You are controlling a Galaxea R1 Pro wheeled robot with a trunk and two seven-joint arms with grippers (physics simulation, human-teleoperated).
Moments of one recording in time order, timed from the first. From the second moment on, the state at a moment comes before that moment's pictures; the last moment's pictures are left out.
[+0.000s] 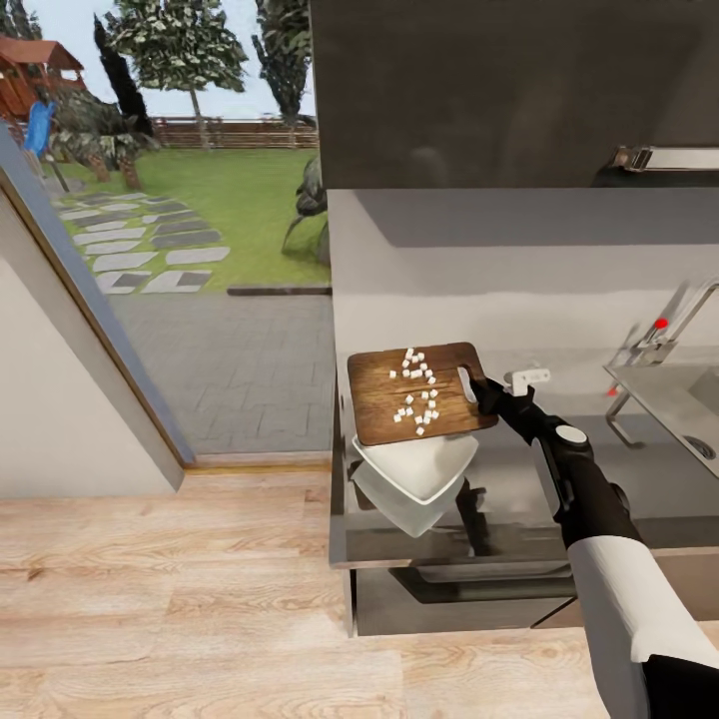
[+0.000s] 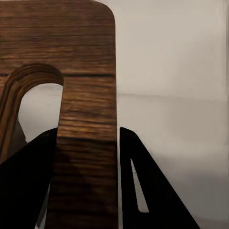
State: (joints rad) left arm 0.30 0.02 -0.09 -0.74 0.12 -0.40 0.13; right arm -0.85 -0.07 -0.16 -1.00 0.08 0.16 0.36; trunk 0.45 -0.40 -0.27
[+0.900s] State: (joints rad) left arm 0.30 0.02 -0.09 -0.74 0.12 -0.40 0.13; right arm -0.85 -0.08 -0.22 -0.94 0.08 0.09 0.36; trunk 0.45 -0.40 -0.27
